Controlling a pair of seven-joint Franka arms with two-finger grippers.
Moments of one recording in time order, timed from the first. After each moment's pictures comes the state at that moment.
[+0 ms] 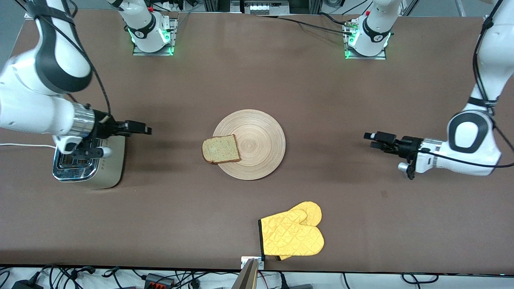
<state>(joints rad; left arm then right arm) 0.64 0.67 -0.64 -1.62 -0.35 1.61 0.41 -0.14 0.25 0.28 -1.87 0.46 2.03 -0.06</state>
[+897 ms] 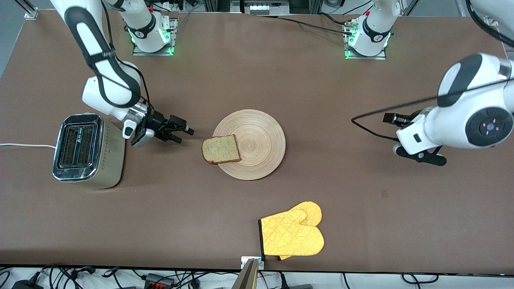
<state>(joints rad) 0.33 0.45 -0.67 -1.33 0.29 1.29 -0.09 0.00 0.34 0.28 -2.26 1.51 2.51 -1.17</state>
